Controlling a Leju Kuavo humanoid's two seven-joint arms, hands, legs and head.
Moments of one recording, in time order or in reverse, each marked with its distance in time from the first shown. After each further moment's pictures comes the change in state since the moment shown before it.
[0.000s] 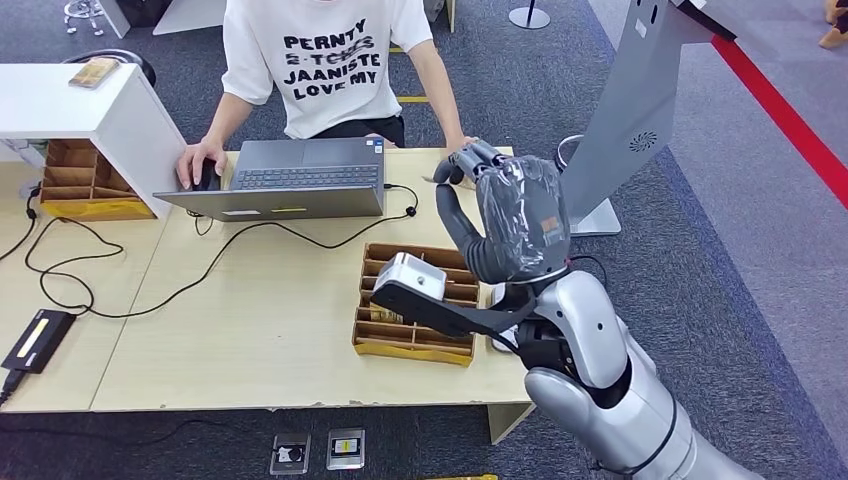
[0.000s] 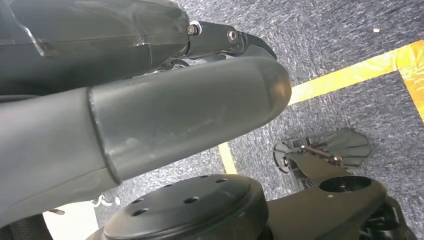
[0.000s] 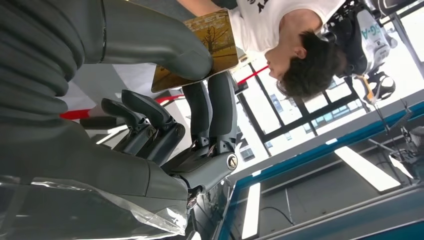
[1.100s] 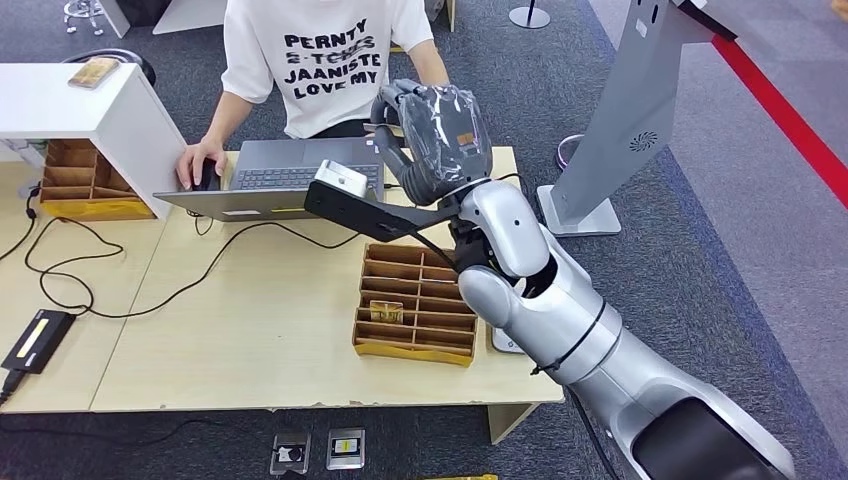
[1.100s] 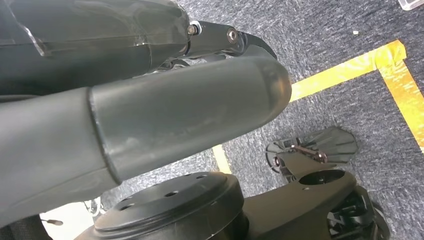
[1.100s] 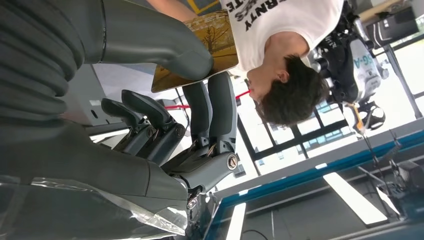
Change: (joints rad) left arm -0.041 0.000 -0.005 0.000 -0.038 -0.028 0.028; right arm -0.310 0.188 0.076 0.534 -0.134 -0.080 -0.094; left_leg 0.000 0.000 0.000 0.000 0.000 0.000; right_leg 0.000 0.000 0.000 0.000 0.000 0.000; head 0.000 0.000
